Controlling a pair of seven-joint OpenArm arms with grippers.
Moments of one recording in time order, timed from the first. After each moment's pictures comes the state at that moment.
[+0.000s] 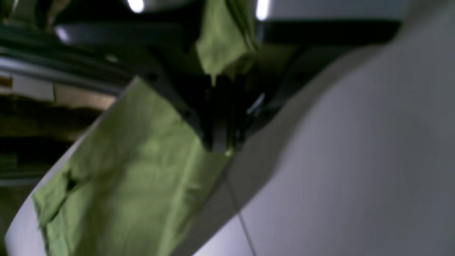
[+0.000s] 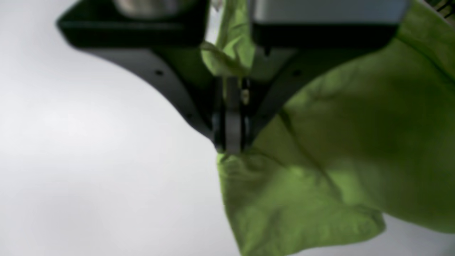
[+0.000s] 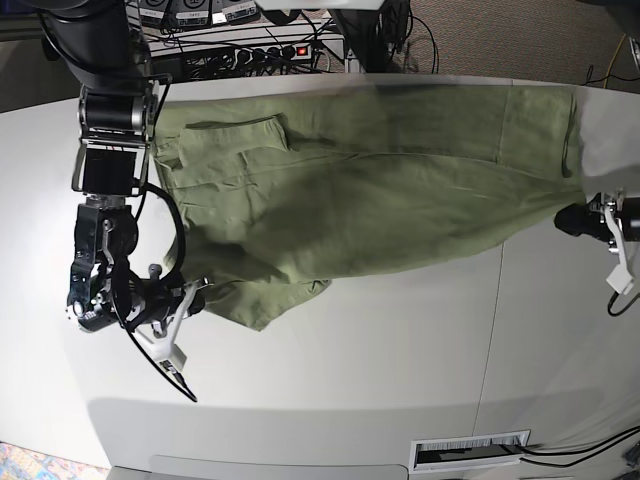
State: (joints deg) left arm -14.0 -44.7 -3.2 57.9 -82.9 -43.7 82.0; right arm 31.2 18.7 1.9 70.9 28.5 32.5 -78.0
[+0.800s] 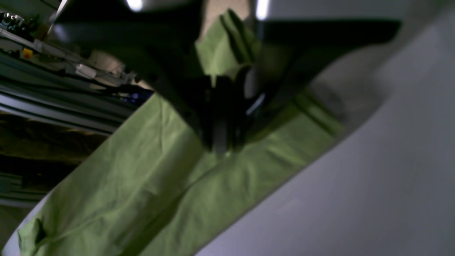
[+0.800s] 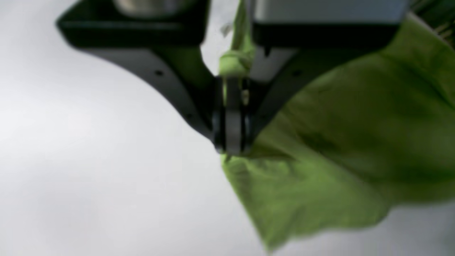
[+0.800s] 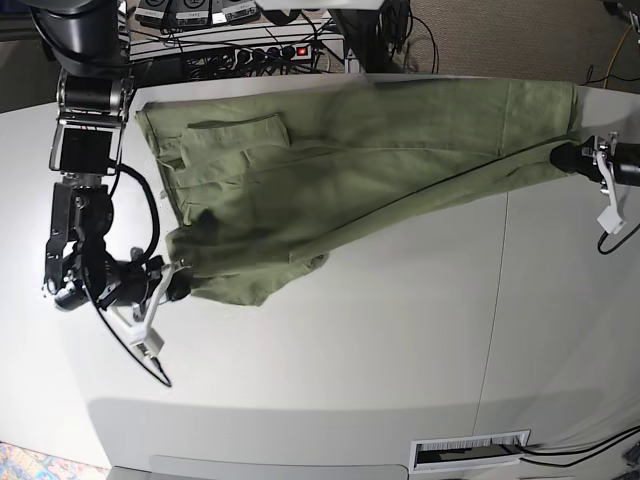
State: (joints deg) left arm -1.9 -45.3 -3.2 58.0 -83.4 -43.7 81.8; right arm 27.7 25.0 1.9 73.7 38.4 33.8 -77.1
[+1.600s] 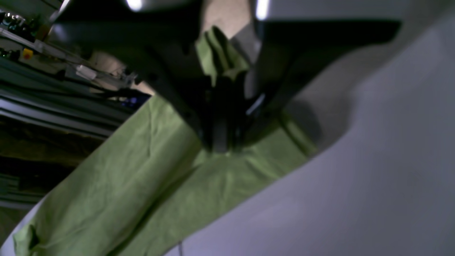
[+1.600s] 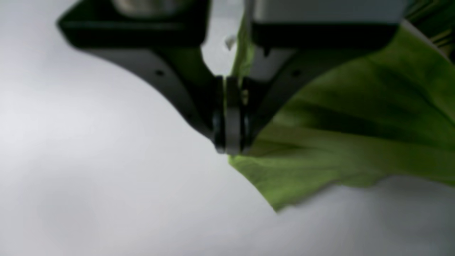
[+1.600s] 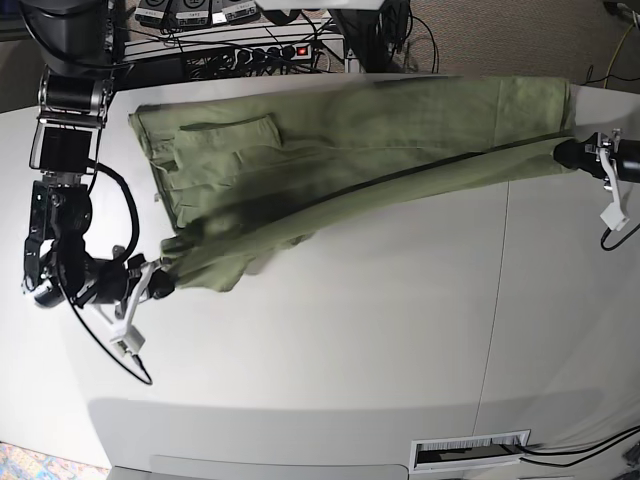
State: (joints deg) left arm -0.9 -46.4 -3.2 58.0 -83.6 -43.7 81.8; right arm 26.3 29.2 1.8 73.9 45.2 34.4 -78.9
